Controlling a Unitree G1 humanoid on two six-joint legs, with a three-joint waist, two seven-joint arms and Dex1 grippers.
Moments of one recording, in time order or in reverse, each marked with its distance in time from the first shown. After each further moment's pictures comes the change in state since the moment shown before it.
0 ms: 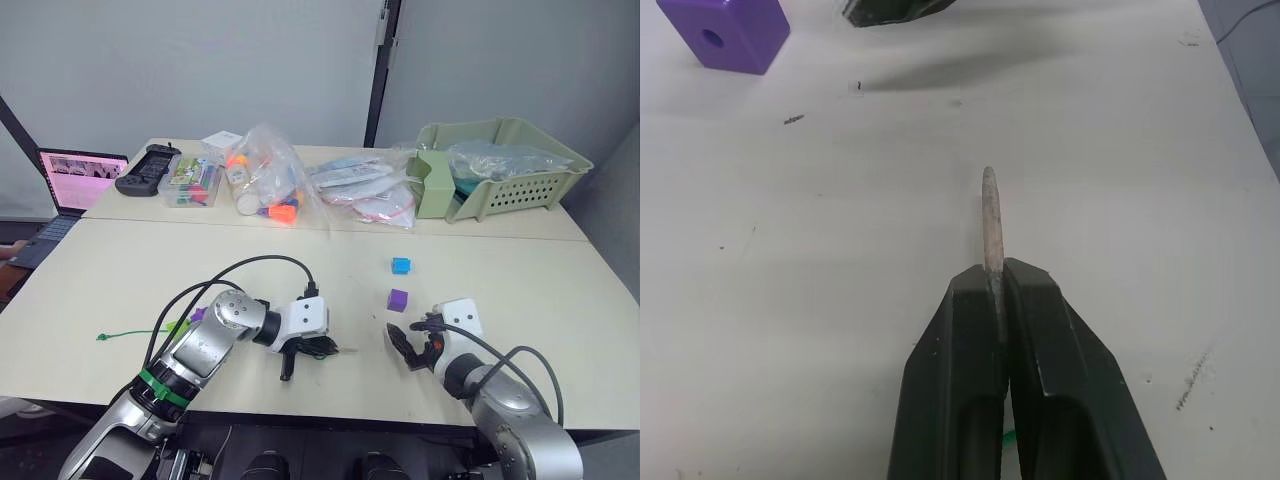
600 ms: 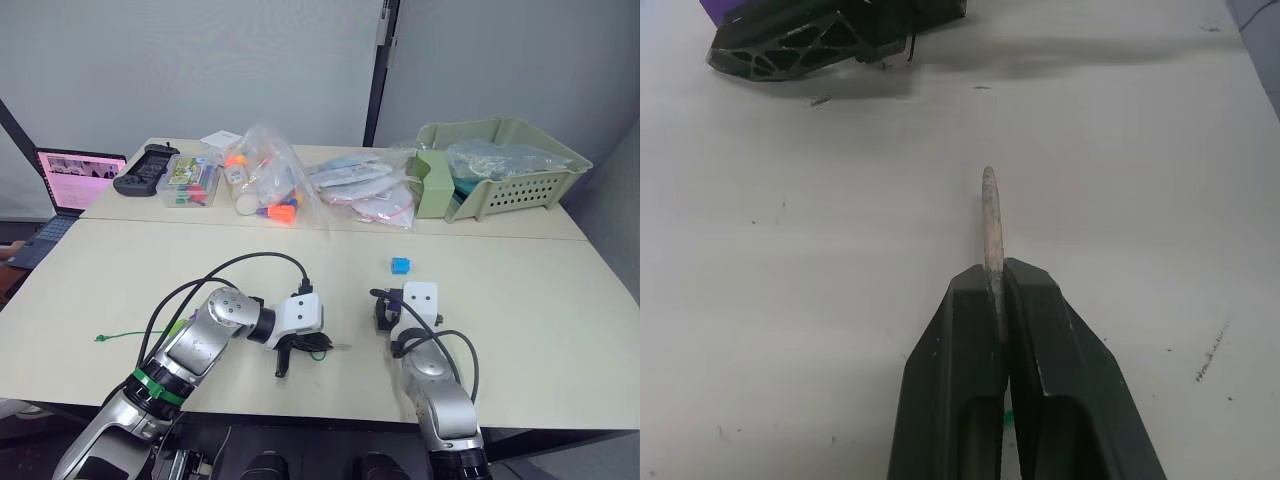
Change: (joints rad) left arm 0.000 0.019 0.018 0.000 0.000 -0.001 0.003; right arm -0.204 0.236 0.106 0.438 -0.187 -0.312 -0.383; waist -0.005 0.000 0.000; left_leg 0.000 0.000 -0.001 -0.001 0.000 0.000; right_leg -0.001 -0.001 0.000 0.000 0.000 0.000
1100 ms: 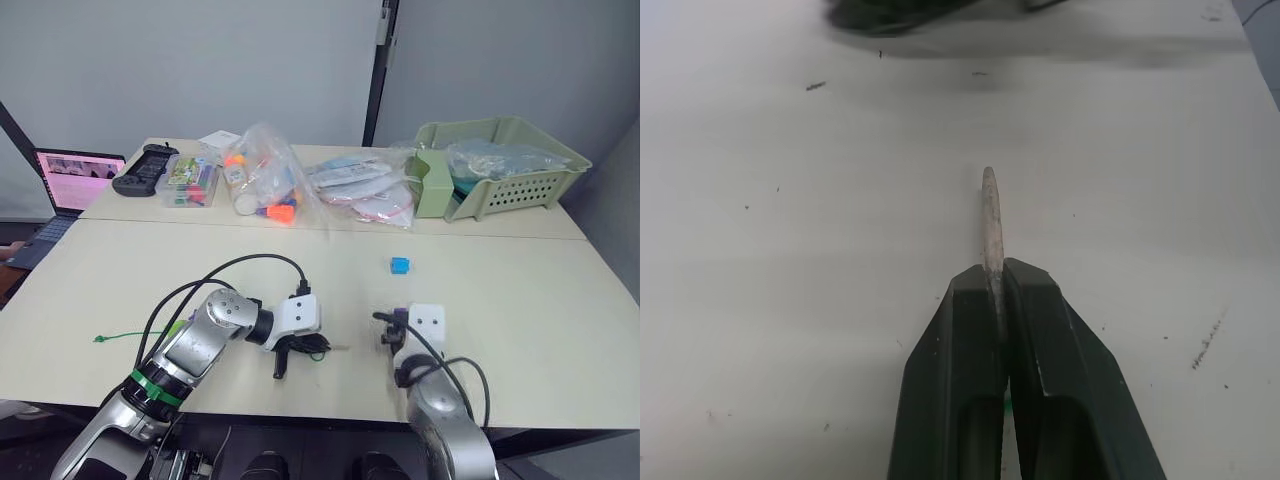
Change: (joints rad) left arm 0.009 0.016 0.002 -0.002 0.000 0.006 -0.006; right arm 0.352 -0.016 0.186 -0.404 0.018 0.149 0.010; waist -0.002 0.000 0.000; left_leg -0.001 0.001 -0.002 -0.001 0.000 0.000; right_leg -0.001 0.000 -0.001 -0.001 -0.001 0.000
